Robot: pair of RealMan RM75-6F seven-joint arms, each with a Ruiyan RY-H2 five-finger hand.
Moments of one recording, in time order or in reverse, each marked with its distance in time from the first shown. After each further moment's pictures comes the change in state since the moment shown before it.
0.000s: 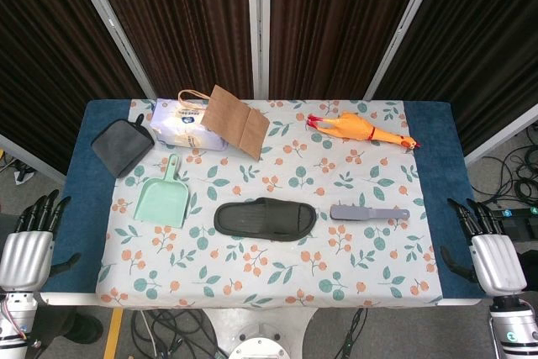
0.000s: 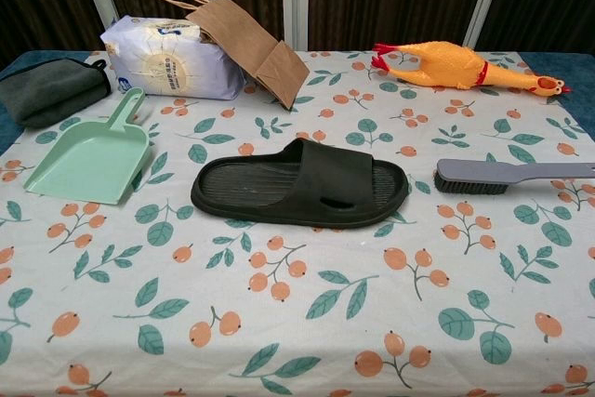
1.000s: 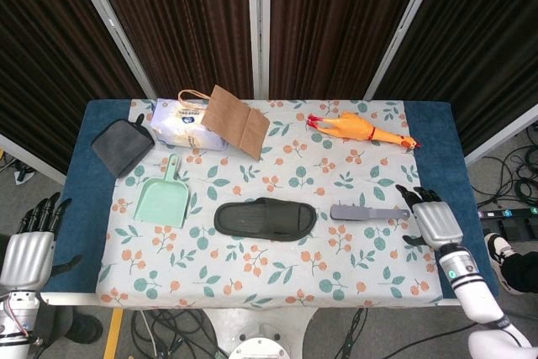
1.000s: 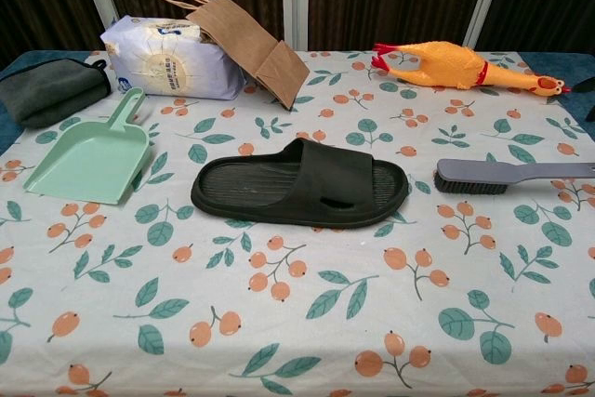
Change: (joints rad) left arm -0.005 -0.023 -0.001 0.036 -0.032 -0.030 -0.035; right arm 0.309 -0.185 0.088 0.180 0.328 -0.532 -0.313
